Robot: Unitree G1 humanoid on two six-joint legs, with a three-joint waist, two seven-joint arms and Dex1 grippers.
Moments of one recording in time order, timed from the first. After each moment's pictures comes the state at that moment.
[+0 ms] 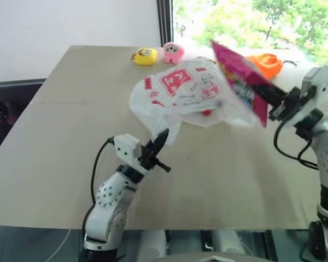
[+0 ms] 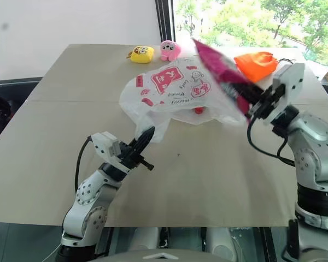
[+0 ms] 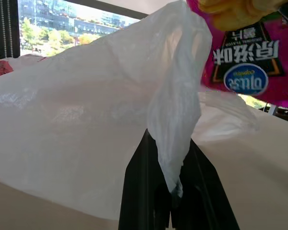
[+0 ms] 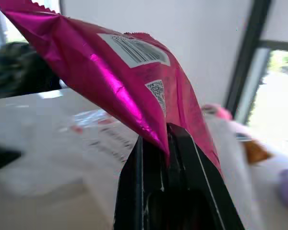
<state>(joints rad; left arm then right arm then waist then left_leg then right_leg) 0.07 0.20 -0.04 -0.45 -0.40 0.13 -0.45 -0.38 -0.60 -0.25 -0.40 0.69 0.54 0.79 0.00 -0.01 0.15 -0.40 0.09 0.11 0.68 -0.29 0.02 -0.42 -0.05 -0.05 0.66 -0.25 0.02</state>
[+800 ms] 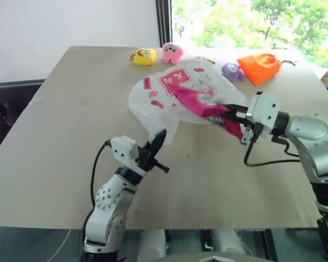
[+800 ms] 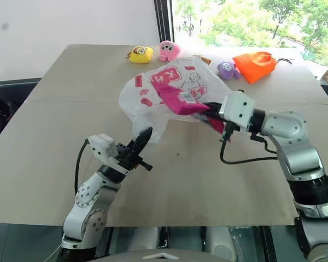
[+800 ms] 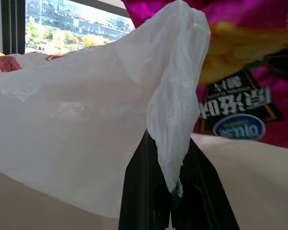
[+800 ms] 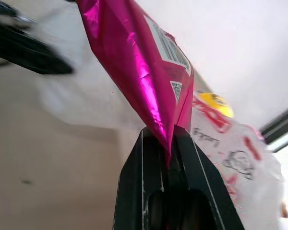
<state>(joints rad) 0.10 0.19 -0.03 -0.45 -0.43 0.12 -0.46 -0.51 -0.65 0.07 -0.20 0.23 0.03 0.91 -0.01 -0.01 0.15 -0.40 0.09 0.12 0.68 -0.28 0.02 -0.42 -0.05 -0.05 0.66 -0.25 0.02</state>
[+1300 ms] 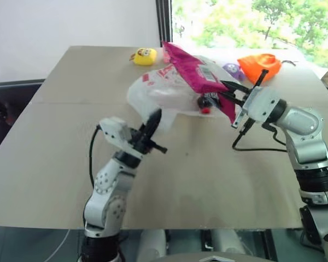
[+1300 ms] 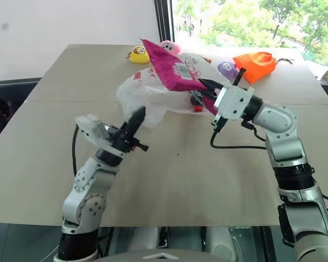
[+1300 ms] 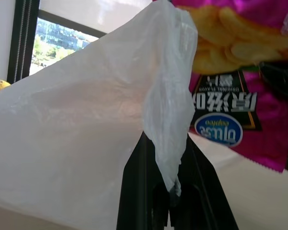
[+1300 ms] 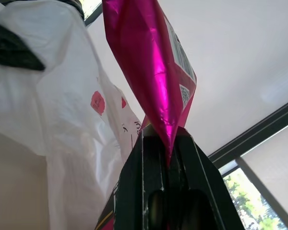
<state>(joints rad) -0.08 0.16 0.06 -0.49 -0.58 0.24 -0.35 -0.61 -0.53 0.07 -0.05 0.06 -0.38 0.77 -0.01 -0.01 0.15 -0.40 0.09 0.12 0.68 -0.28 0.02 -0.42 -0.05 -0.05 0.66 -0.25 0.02</state>
